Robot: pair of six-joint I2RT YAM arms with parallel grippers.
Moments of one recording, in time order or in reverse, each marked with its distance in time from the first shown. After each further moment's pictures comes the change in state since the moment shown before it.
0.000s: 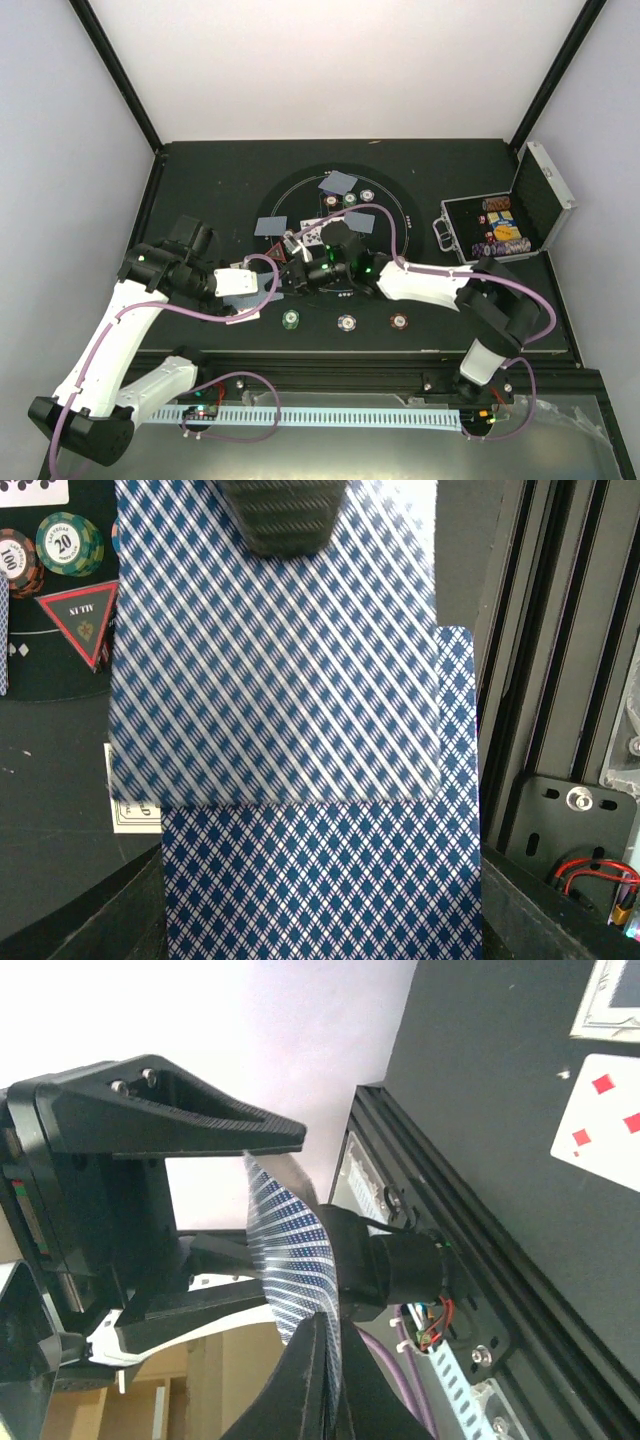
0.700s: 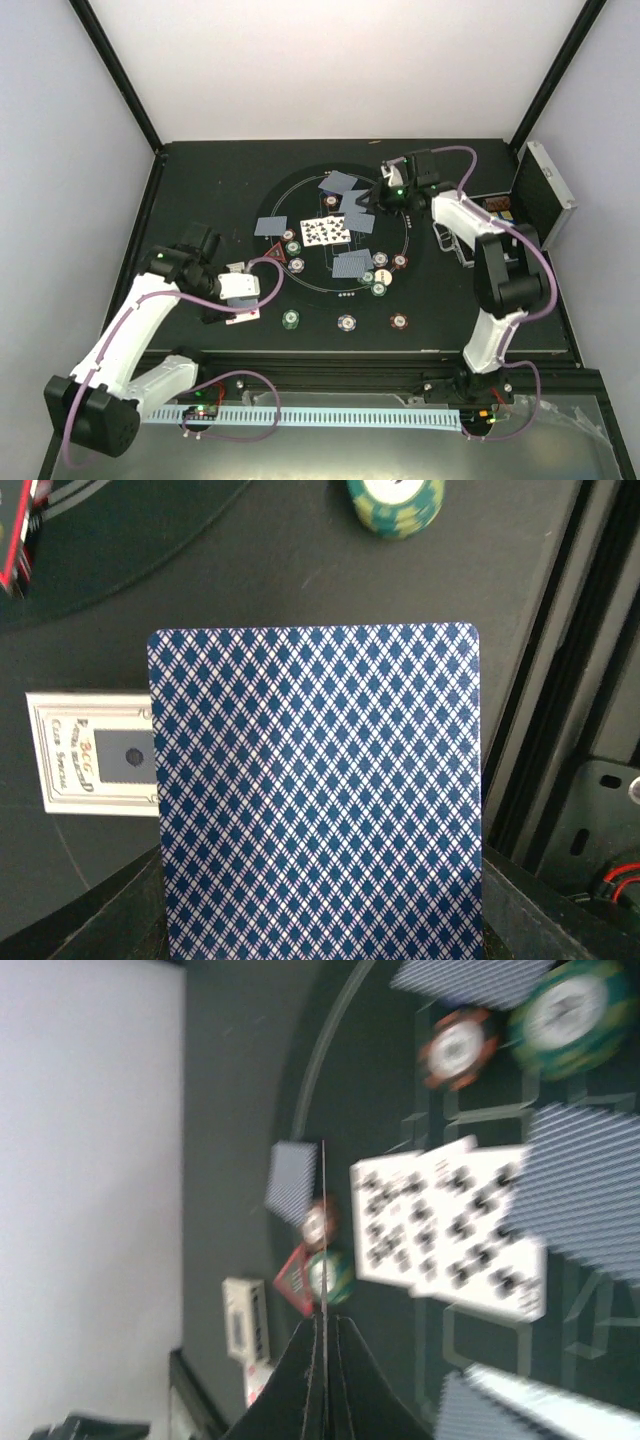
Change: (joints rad) left arm 0.038 0.038 -0.161 0.116 -0.069 0.000; right arm -0.643 0.103 0.309 -0.638 0.052 -0.472
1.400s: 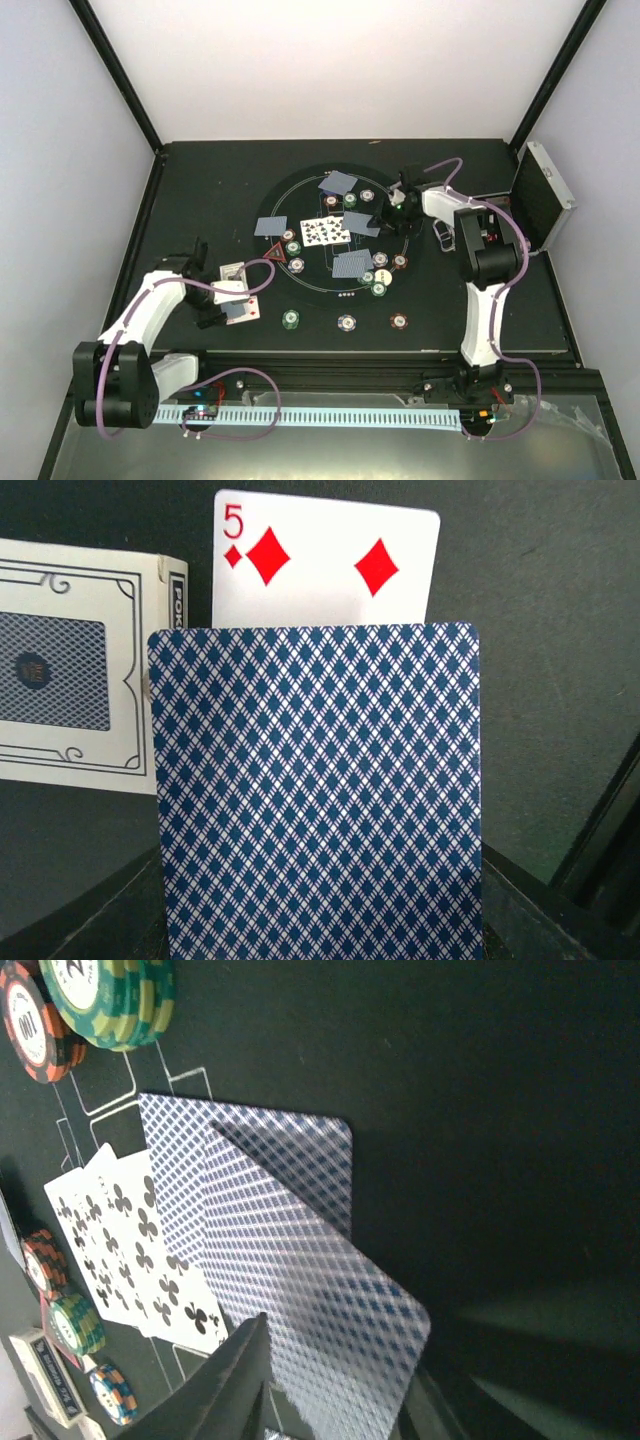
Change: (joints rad) left arm 0.267 0.140 -0.259 0.286 -0.034 0.152; right arm -0.071 0.343 0.187 -0.283 0.196 -0.163
